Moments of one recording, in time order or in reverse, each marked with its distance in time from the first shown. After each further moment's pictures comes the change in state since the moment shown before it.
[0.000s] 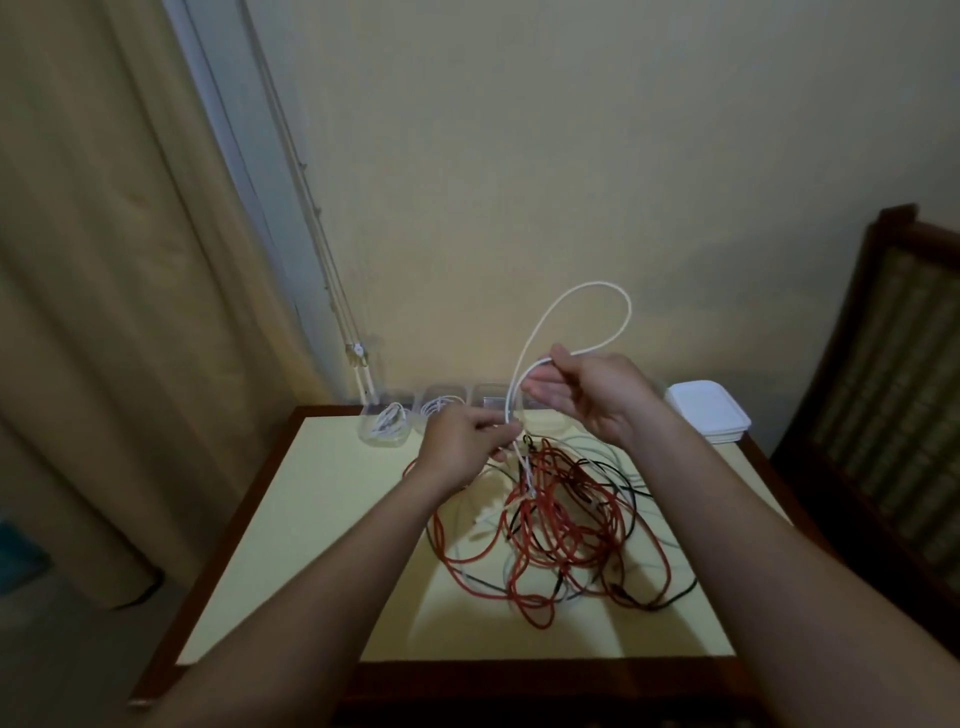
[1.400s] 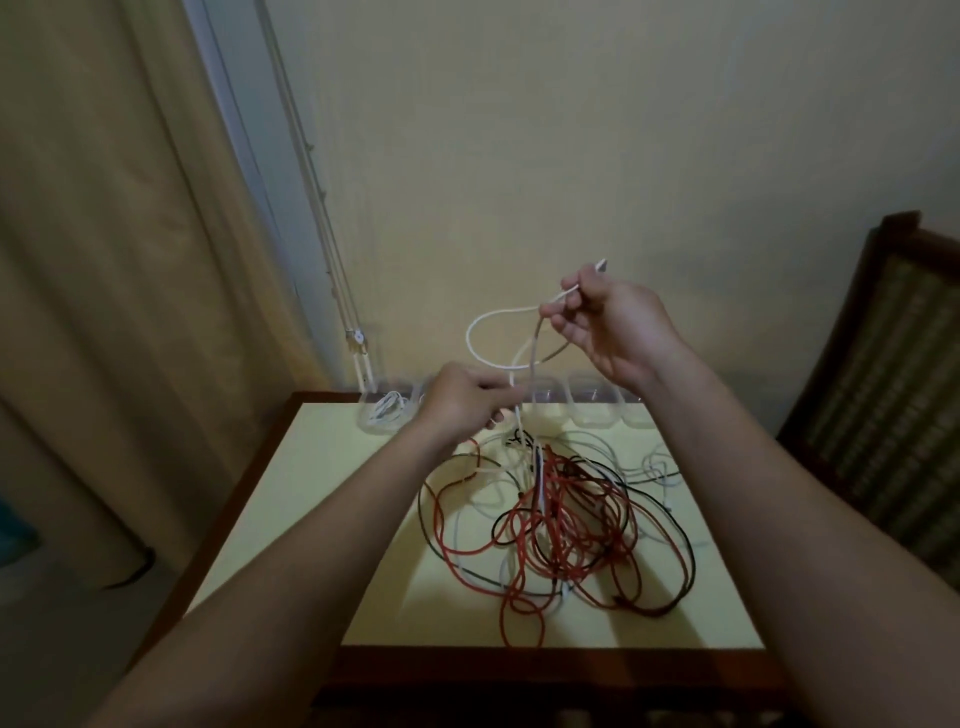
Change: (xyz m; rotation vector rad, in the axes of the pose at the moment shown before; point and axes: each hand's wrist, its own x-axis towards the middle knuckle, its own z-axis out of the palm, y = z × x) left_hand 0.010 0.030 -0.013 -0.238 -0.027 -0.055; right_hand -0.007 -0.050 0.020 -0.016 -0.040 -0.233
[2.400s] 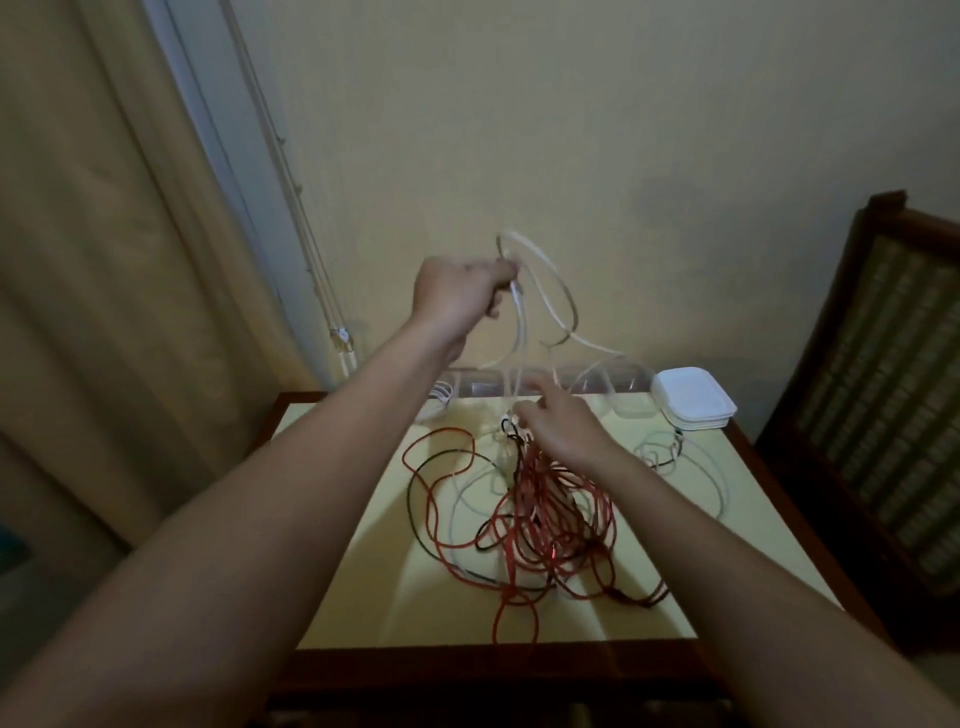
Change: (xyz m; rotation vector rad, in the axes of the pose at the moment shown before) left_hand 0.037 0.089 0.005 -0.152 0.232 0.168; right_hand -0.017 0.103 -0.042 -1.064 -0.087 0.007
